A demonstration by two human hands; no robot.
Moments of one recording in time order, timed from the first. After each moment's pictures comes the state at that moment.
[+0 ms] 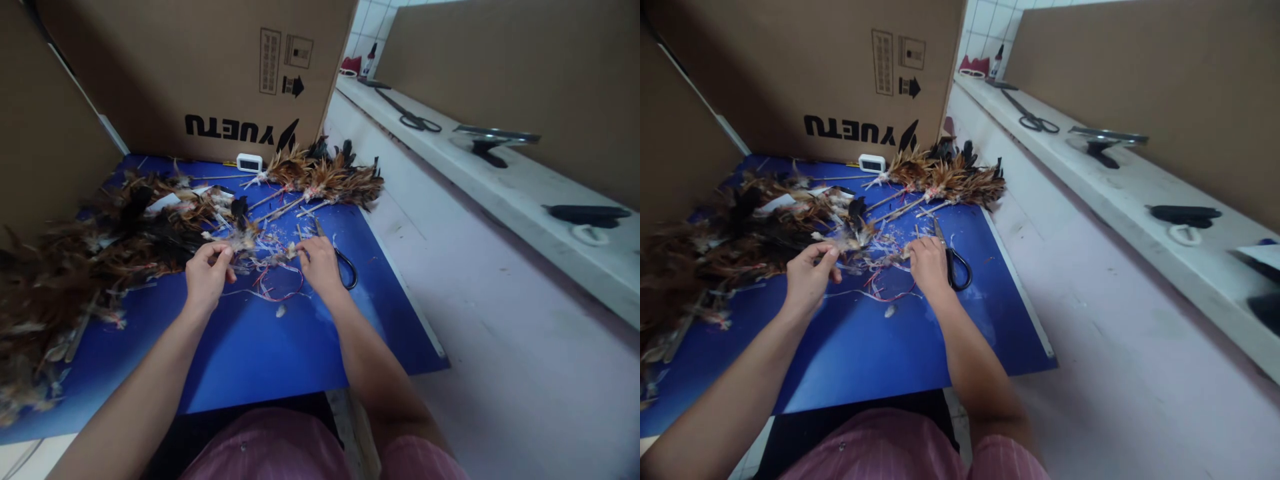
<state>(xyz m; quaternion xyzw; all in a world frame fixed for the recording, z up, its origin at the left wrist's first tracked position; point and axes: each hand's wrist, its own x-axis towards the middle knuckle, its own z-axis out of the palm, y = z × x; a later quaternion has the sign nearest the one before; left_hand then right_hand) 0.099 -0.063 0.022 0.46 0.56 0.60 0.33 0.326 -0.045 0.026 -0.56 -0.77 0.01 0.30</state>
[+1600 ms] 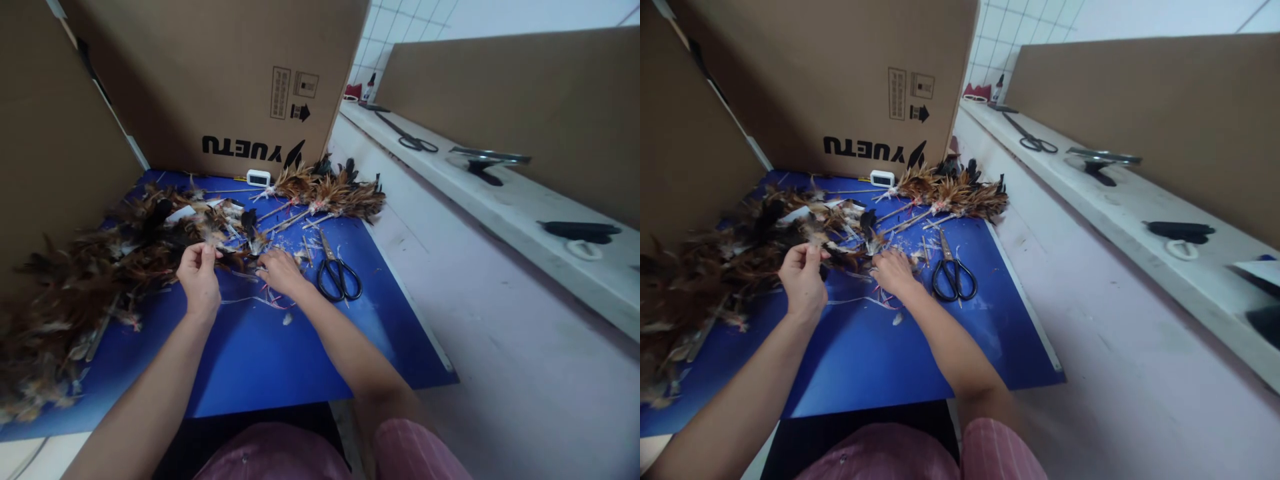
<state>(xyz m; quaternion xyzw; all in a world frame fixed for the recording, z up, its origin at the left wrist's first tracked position) 0.083 -0.050 0.024 0.38 0.48 0.76 0.22 0.245 -0.024 0.031 -0.49 -0.86 0.09 0.13</state>
